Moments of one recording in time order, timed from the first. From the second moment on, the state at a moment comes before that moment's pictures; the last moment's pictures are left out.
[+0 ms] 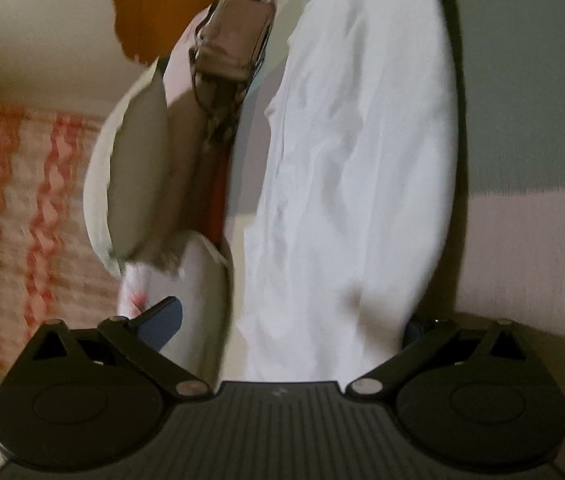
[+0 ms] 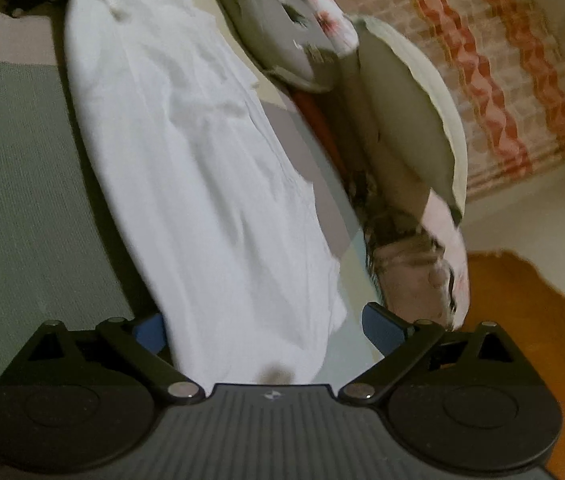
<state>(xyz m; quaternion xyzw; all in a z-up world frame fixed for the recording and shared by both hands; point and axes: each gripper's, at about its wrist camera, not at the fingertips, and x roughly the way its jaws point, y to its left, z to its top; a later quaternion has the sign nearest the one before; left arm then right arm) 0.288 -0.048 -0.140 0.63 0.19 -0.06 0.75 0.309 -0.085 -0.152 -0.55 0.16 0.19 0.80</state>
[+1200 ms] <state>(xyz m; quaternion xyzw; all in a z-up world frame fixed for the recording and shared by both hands) 0.293 -0.054 -0.161 0.60 0.24 -0.07 0.76 0.310 -0.067 -0.174 -0.54 0.20 0.24 0.78</state>
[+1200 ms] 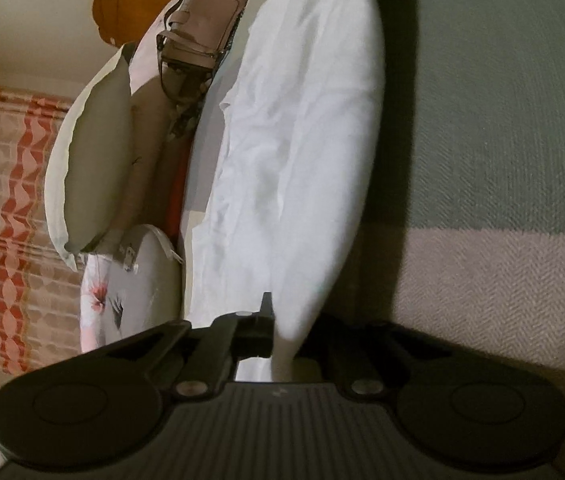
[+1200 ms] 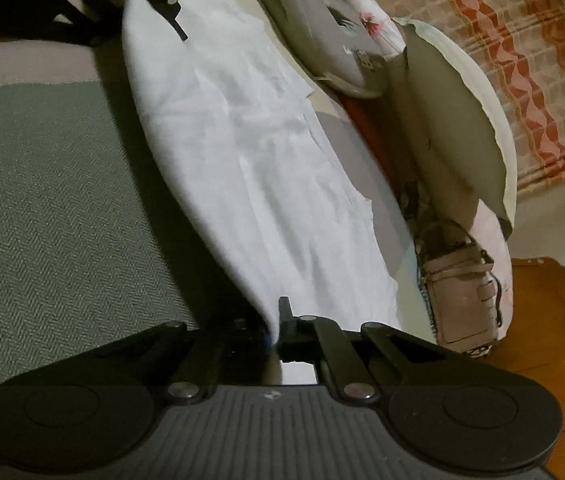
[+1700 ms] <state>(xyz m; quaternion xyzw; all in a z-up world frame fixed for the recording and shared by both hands) 0.204 -0.052 -0.115 0.60 0.24 -0.11 0.76 0.239 -0.097 -0.123 -0.51 0.22 0.28 0.78</state>
